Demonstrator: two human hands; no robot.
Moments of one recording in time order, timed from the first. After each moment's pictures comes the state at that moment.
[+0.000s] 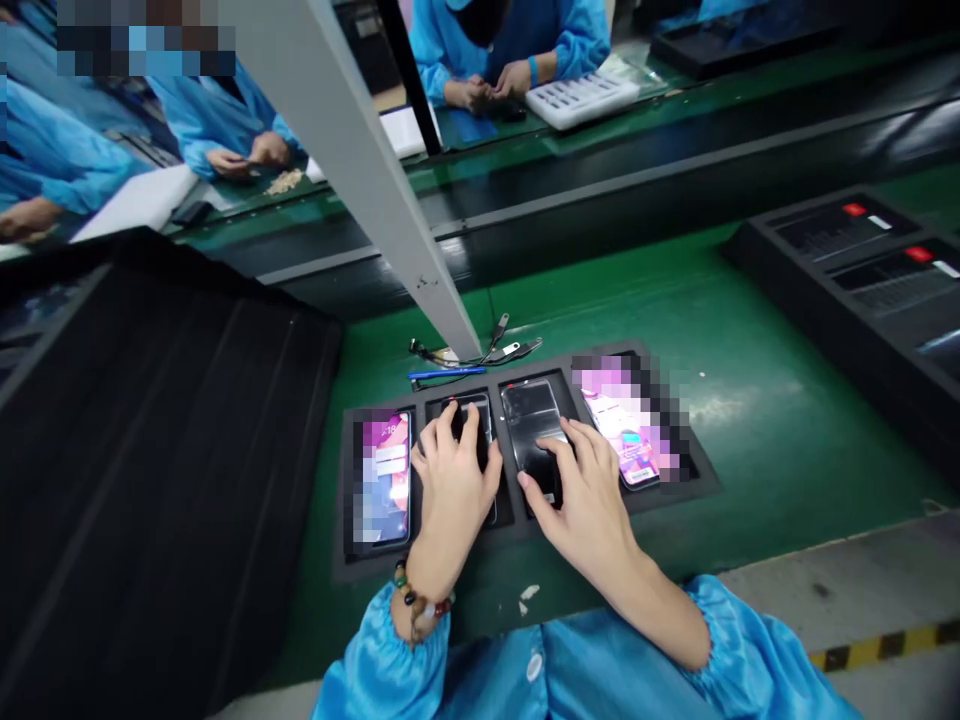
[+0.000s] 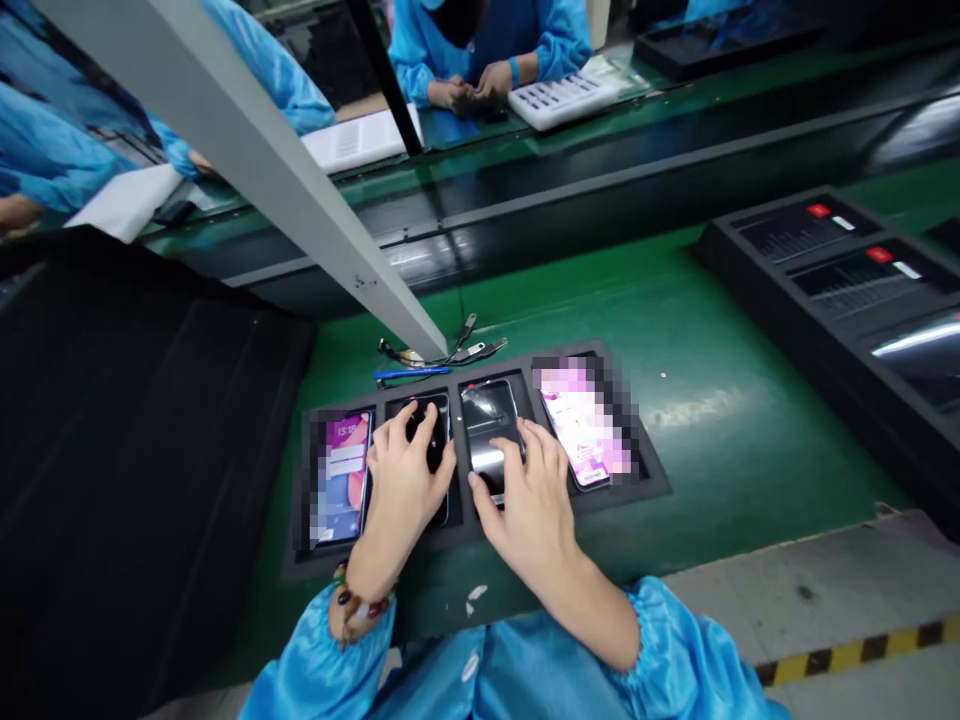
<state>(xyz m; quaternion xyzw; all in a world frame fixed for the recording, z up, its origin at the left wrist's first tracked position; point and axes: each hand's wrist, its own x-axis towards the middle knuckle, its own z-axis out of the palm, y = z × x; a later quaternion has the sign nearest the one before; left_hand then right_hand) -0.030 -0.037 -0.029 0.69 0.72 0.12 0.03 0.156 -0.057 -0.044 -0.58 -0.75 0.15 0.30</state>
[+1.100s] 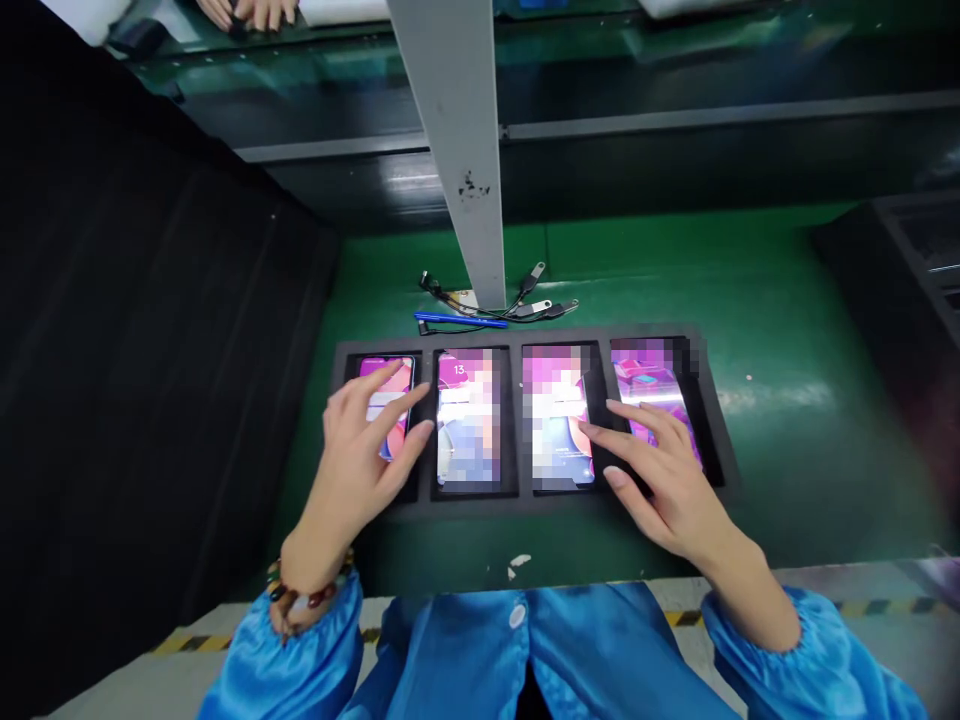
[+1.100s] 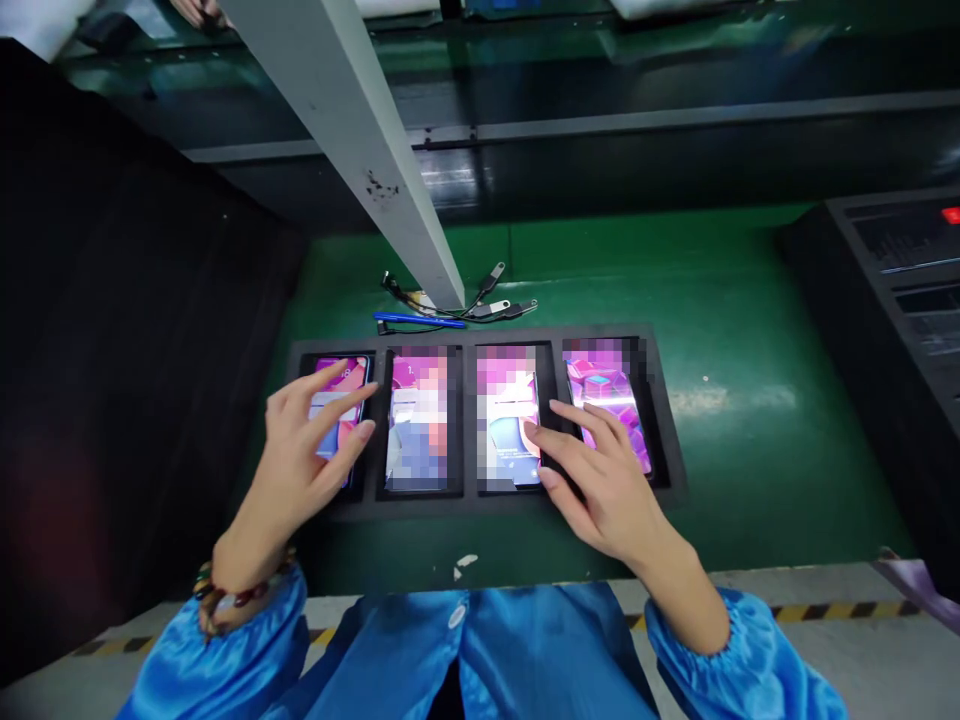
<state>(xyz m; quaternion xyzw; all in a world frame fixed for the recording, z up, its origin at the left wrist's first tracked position) -0.140 -0.068 -0.014 0.72 0.65 0.21 0.07 0.260 -0.016 -0.027 -0.39 -0.87 0.20 0.24</state>
